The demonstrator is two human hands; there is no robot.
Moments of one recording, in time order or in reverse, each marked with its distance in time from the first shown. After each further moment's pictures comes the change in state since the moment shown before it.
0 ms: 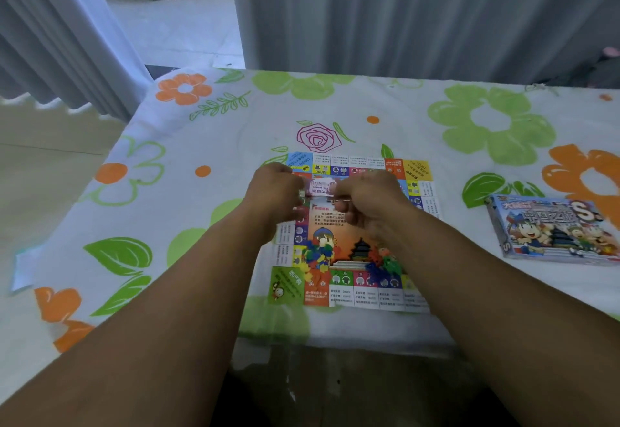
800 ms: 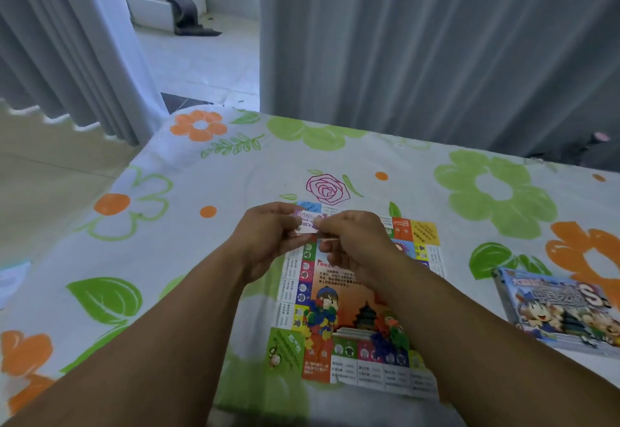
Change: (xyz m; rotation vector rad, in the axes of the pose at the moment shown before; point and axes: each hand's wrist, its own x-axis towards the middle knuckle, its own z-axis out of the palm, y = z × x) left_hand 0.037 -0.003 -0.031 -0.476 -0.181 -0.027; right_hand 0.022 -0.018 0.031 -0.017 -0.130 -0.090
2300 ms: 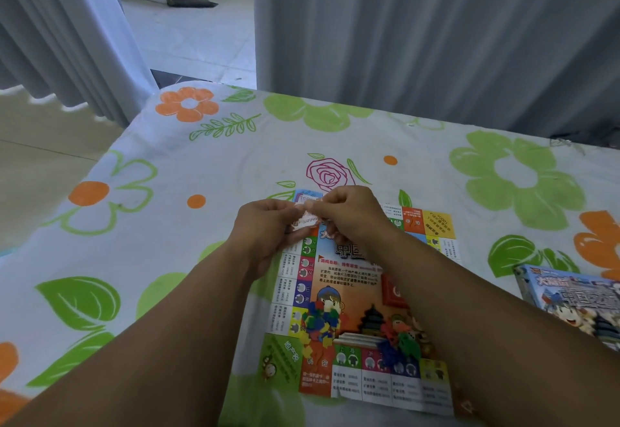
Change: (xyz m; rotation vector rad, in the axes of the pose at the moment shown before) left_hand 0.035 -0.017 0.003 0.080 0.121 -0.062; right_hand 0.061 0.008 -0.006 -0.326 -0.061 -0.180
